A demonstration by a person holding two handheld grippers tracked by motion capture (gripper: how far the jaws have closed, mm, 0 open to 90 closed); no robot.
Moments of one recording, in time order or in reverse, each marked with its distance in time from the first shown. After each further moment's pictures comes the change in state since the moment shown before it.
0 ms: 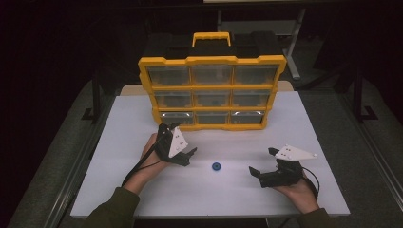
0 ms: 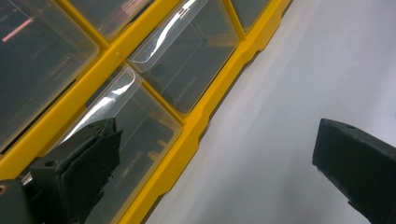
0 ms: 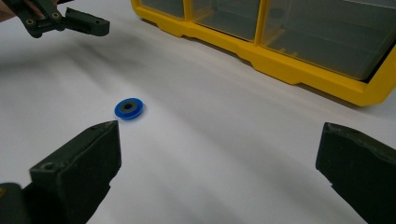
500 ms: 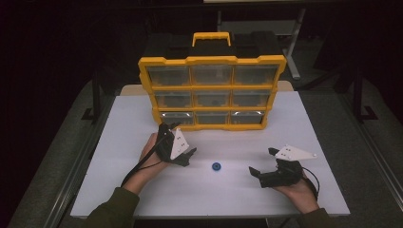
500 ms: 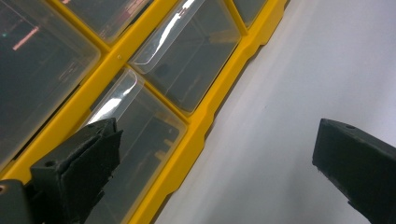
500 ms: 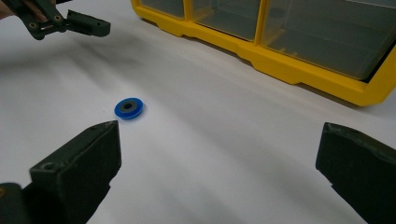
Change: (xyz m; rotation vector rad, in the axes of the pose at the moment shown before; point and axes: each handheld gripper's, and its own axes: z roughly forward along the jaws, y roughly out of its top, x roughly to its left) left arm -0.002 0.001 0.000 0.016 0.025 0.062; right arm 0.000 0.000 0.000 0.002 0.000 -0.002
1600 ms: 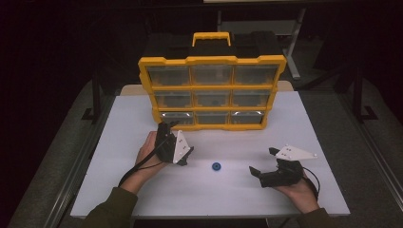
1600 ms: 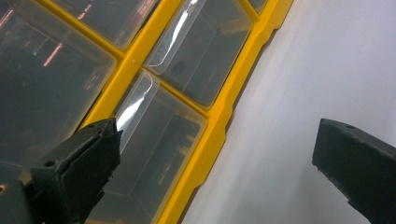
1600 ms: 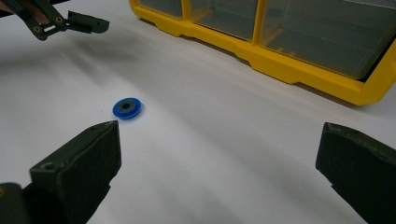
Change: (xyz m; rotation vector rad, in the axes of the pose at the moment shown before) left arm -0.001 0.002 -0.003 0.039 0.072 0.137; right arm -0.001 0.000 -0.001 -0.001 -0.005 0.002
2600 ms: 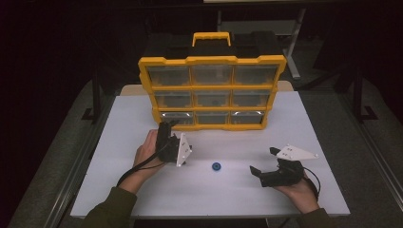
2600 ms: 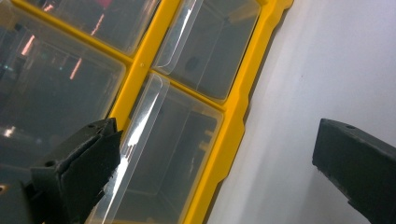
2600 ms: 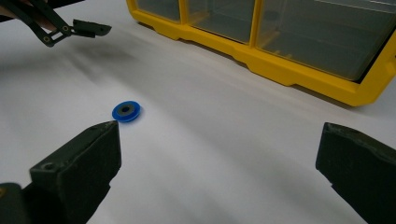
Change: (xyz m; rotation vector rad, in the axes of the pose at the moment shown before) left arm -0.005 0.001 0.002 0.028 0.069 0.141; right arm 0.000 0.001 -0.002 -0.011 -0.008 0.010
